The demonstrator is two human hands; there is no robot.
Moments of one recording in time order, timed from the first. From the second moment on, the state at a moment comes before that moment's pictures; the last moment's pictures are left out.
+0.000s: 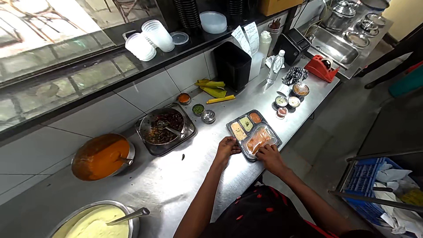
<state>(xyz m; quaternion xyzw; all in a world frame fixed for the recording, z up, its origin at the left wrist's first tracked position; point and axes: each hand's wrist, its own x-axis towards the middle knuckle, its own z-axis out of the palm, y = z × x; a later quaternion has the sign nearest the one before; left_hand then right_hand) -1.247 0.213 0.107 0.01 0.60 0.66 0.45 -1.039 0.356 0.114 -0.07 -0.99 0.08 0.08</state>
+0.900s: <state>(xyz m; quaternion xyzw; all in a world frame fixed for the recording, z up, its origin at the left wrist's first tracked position) -1.224 0.166 0.096 0.04 0.64 0.67 0.37 -1.036 0.376 0.099 -0.09 -0.99 0.12 0.08</state>
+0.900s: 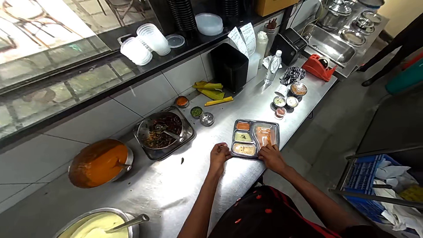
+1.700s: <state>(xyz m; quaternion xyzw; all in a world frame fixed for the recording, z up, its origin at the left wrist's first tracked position) -1.202 0.192 0.072 0.04 0.69 0.65 0.33 -1.145 0.396 0.133 -0.30 -0.92 0.25 -0.02</state>
